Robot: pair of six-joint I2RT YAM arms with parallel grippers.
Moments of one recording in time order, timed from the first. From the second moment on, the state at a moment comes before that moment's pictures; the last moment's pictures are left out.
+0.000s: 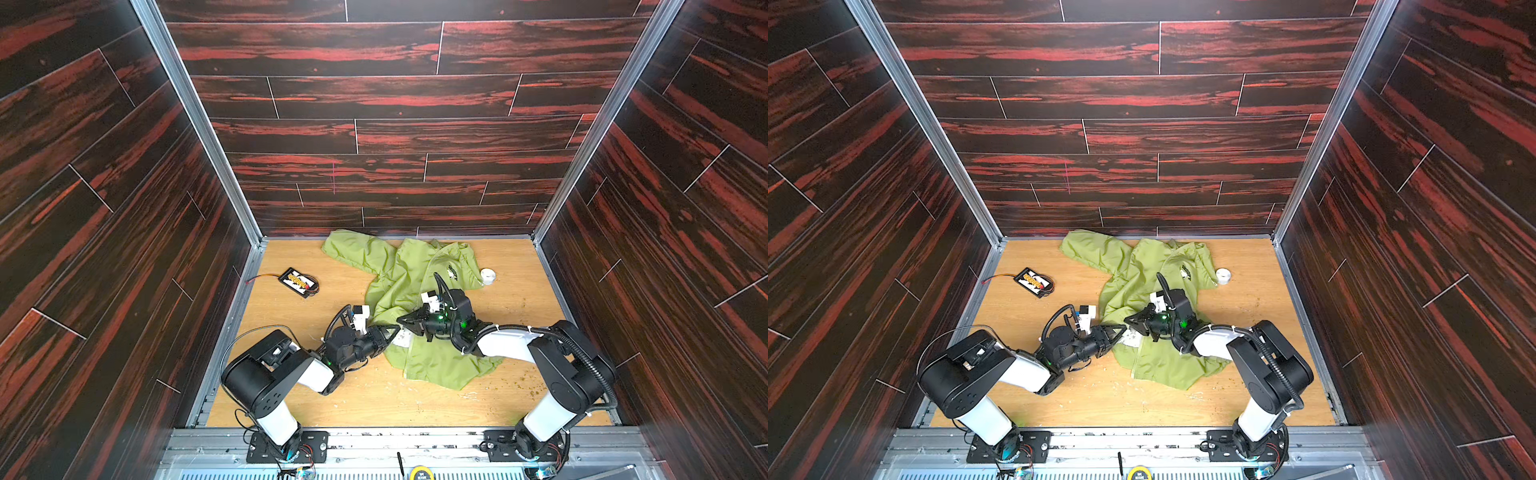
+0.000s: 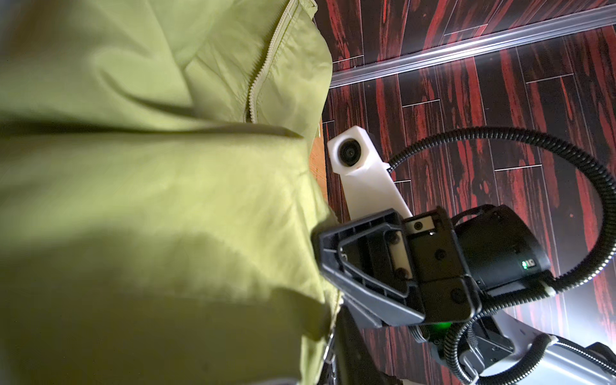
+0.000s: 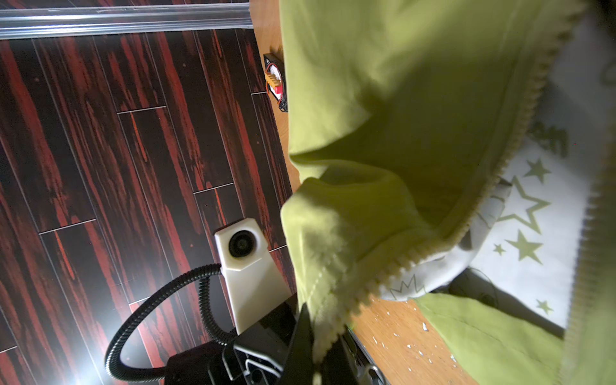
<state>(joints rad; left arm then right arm) -0.63 1.68 0.33 1.21 0.38 -1.30 0.62 1.68 0.72 0.51 -0.63 1.39</state>
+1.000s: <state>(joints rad) -0.62 1.70 0.33 1.24 0.42 -1.31 0.61 1.66 0.72 0.46 -0.63 1.36</state>
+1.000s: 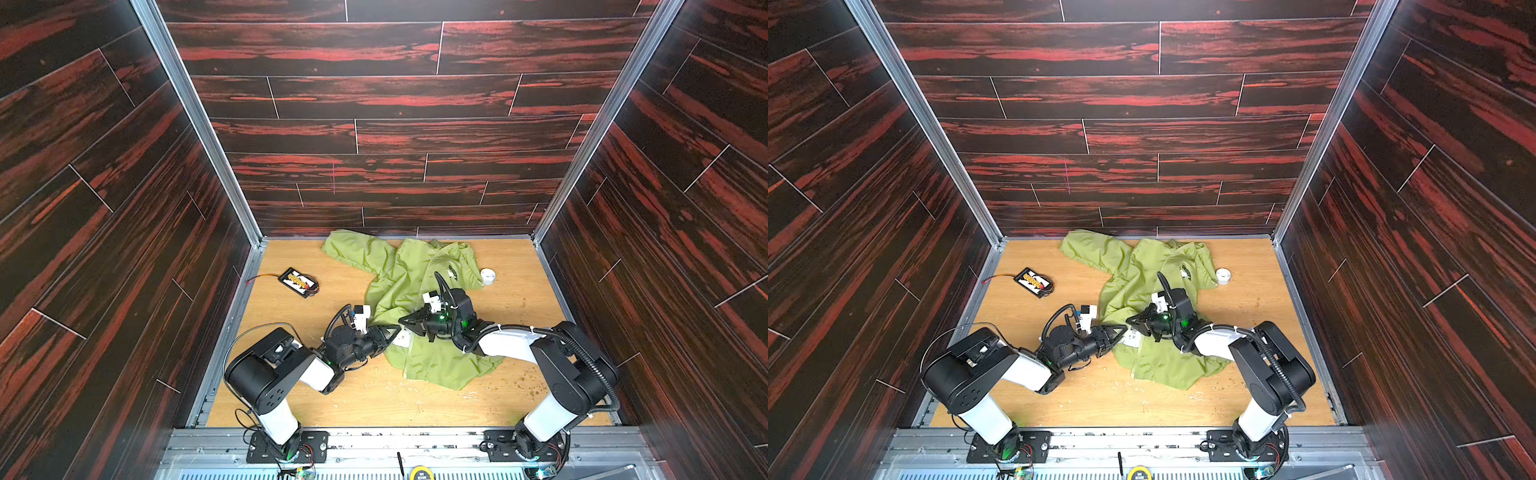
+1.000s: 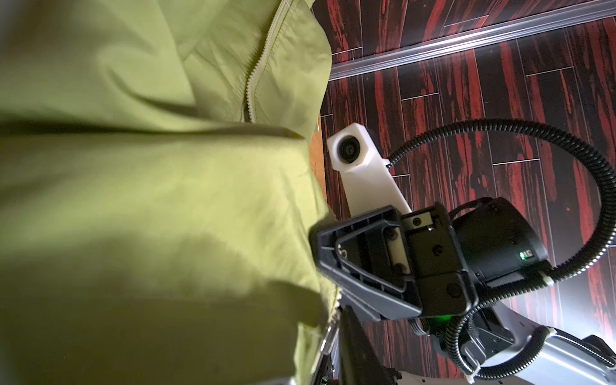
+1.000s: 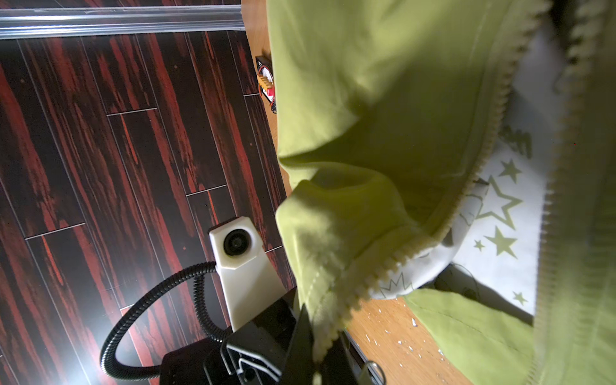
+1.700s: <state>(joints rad) -0.61 1.74 0.34 1.28 0.44 -1.31 0.60 1.55 0.72 0.27 -0.52 1.23</state>
